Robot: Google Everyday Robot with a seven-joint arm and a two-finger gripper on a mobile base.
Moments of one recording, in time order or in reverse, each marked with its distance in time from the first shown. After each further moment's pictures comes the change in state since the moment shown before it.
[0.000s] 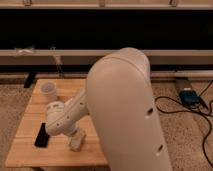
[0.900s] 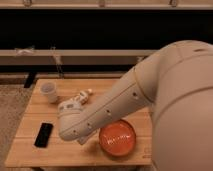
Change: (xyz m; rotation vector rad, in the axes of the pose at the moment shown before) arm 0.087 0.063 -0.081 0.087 0.100 0.292
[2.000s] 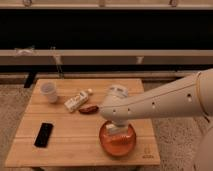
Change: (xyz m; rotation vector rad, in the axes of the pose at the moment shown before) arm 0.140 0.057 0.047 -0.210 0.029 0.437
